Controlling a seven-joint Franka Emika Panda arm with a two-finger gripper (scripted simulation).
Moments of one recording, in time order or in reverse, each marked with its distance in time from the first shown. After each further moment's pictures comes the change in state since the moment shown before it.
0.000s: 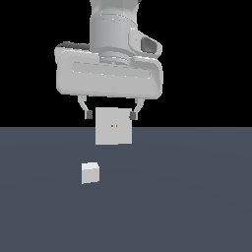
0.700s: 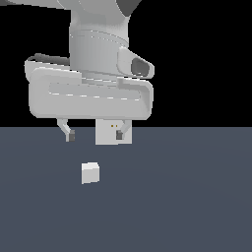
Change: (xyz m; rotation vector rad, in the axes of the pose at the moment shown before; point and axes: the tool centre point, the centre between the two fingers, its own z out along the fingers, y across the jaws) arm -0.021 -0.030 0.038 0.028 0.152 -0.106
